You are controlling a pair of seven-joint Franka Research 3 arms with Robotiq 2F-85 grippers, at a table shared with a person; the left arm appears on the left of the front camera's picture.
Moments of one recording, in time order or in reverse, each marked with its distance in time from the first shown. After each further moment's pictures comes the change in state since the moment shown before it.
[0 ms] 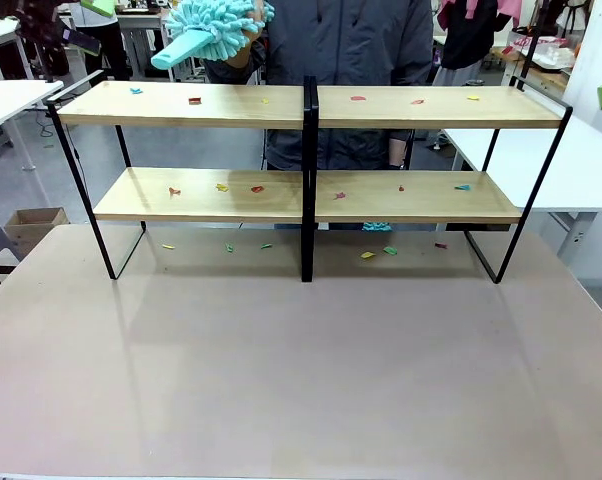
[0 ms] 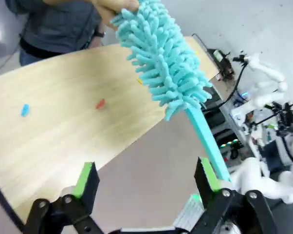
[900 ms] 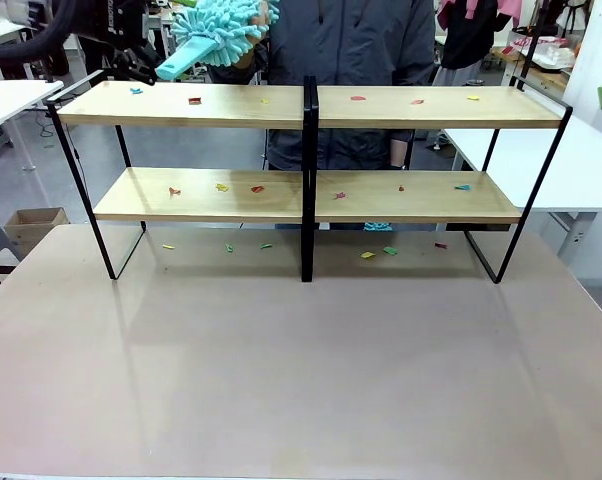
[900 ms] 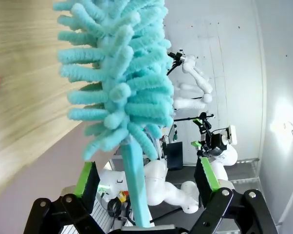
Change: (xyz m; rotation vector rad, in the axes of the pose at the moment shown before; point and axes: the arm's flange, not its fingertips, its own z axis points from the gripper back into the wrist) left arm 0.010 -0.014 -0.114 -0.356 0.159 0.483; right arm 0.000 0.000 0.000 0.000 0.001 0.000
